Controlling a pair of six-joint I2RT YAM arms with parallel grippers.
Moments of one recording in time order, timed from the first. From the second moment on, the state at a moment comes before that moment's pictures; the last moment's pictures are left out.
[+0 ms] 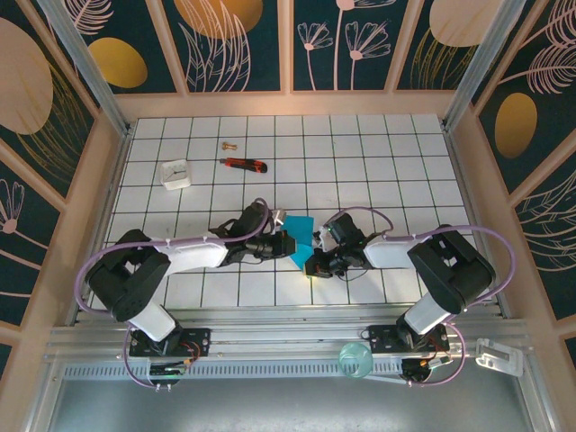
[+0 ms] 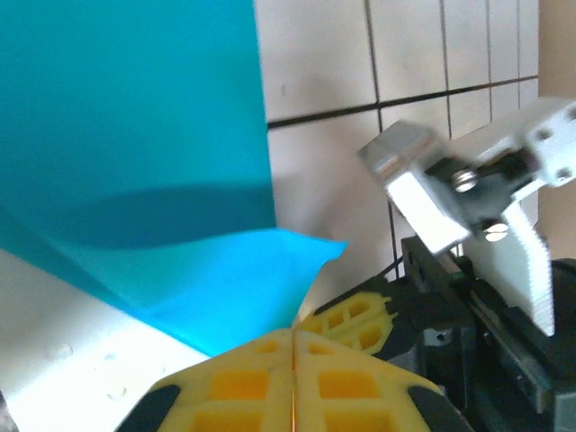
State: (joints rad) left arm -0.78 1.61 0.72 0.10 0.41 -0.88; right arm 0.67 1.59 0.56 -0.05 -0.61 0.66
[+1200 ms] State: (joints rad) left arm -0.86 1.78 0.82 -0.01 0.39 -0.97; right arm 0.66 1.60 0.56 -0.06 -0.62 0.65
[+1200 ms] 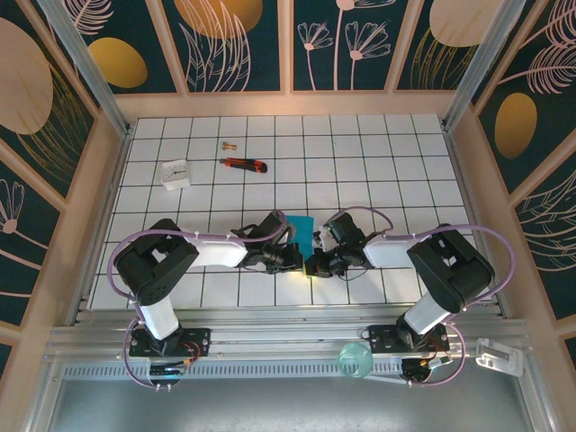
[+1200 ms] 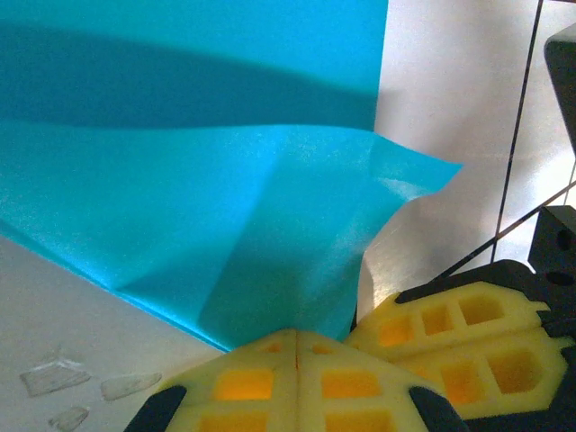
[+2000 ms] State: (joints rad) left arm -0.80 1.78 0.85 -0.06 0.33 -0.91; right arm 0.66 1.60 0.57 -0.08 -0.62 0.63
